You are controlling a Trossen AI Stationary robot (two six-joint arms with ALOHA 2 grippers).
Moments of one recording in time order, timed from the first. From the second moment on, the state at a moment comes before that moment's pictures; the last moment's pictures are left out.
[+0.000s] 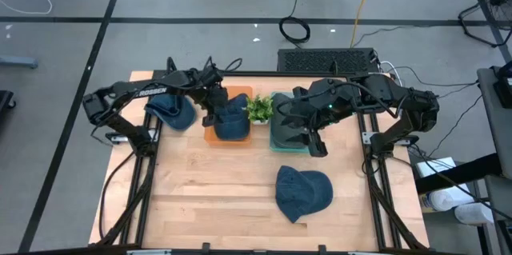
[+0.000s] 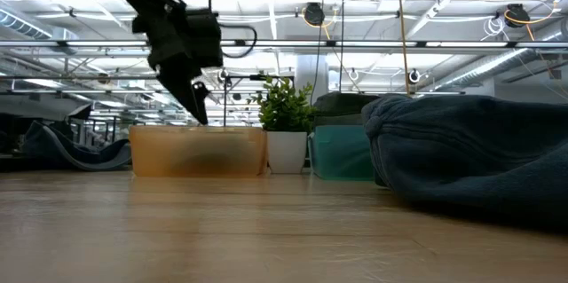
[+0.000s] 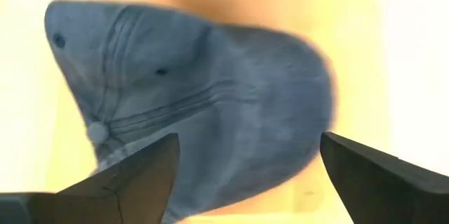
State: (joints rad) left arm 0.58 1.49 0.99 -0.67 0.39 0.46; right arm 0.12 1.58 2.08 -1.20 -0.08 -0.05
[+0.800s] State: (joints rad) left arm 0.23 1.13 0.99 -0.56 0.50 -0.35; right arm 0.11 1.76 2.08 -1.32 -0.32 -0.62
